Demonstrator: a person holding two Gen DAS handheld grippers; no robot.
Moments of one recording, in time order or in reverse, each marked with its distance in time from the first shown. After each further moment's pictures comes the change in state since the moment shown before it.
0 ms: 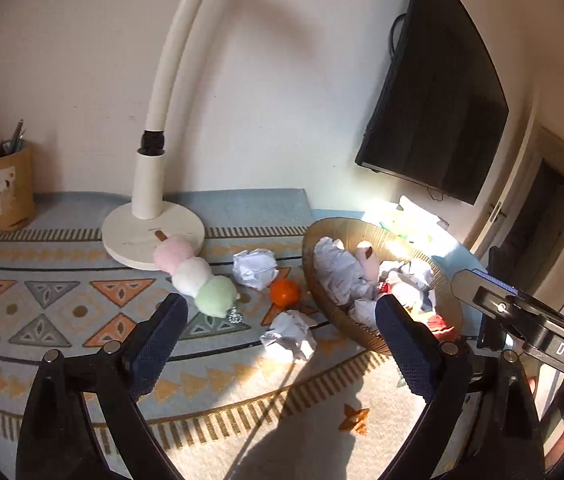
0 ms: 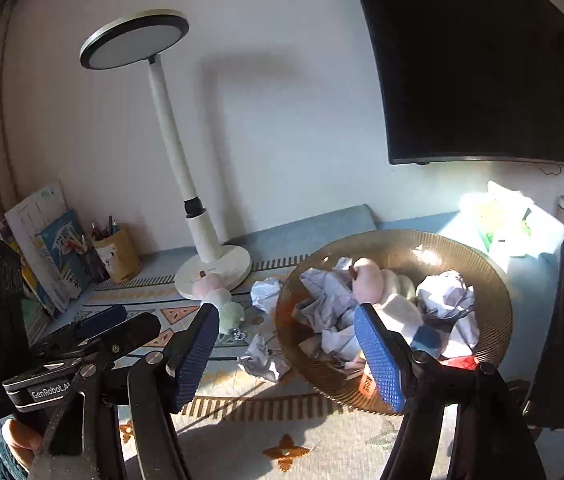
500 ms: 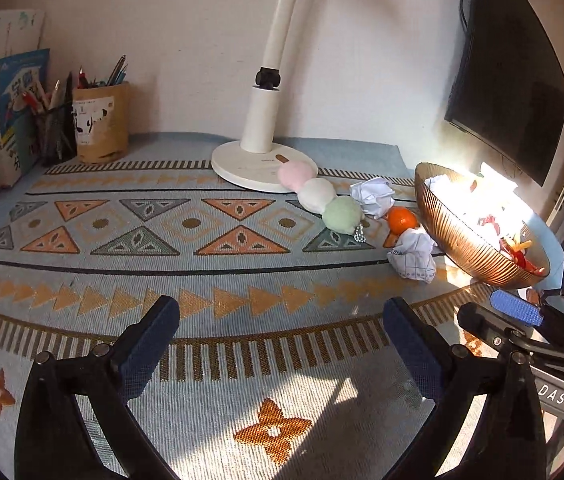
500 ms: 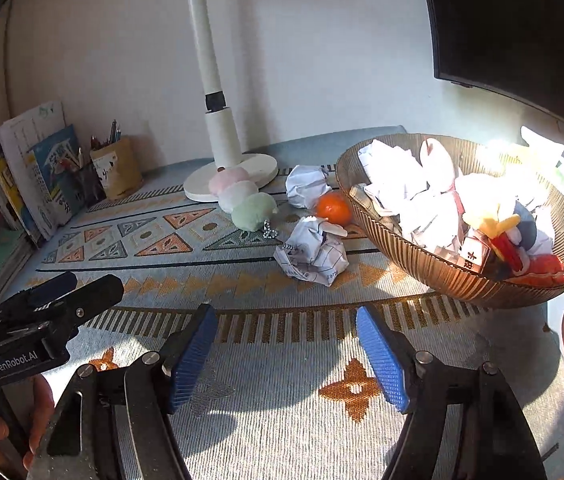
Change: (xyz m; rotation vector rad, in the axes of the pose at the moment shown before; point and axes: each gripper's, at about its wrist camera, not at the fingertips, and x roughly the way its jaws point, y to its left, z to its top) left arm -0.010 0.054 -0.065 0.001 0.061 0.230; right arm 0.062 0.032 -0.082 -0.049 0.150 -0.061
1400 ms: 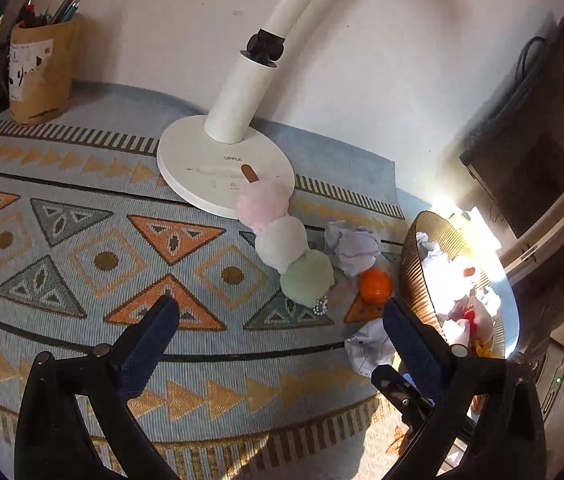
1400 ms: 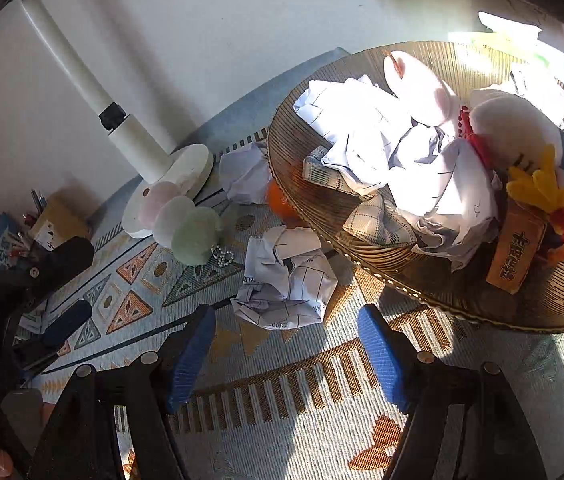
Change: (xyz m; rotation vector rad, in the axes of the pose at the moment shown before) left arm 0.095 0.008 0.087 -0.293 0.209 -0.190; right arm 0.074 -0.027 0.048 0.357 0.190 -0.048
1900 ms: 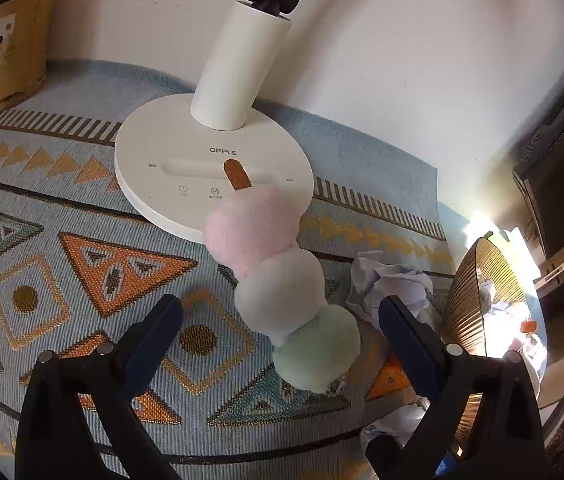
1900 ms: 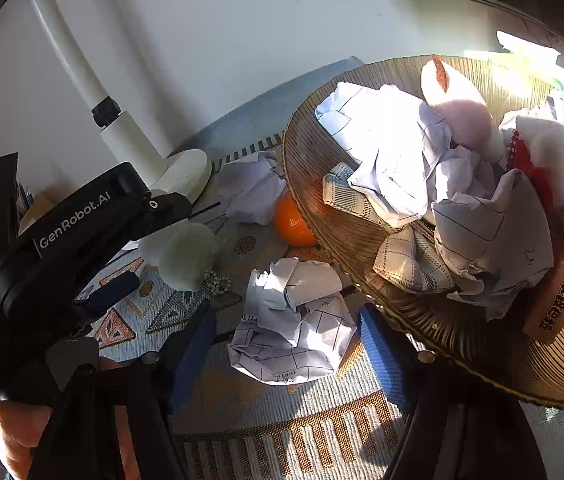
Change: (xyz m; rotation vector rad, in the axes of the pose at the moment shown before) left arm 0.082 -0.021 0.008 -0.028 -0.015 0.120; right arm 0.024 0.011 0.009 -0.061 -0.043 -0.033
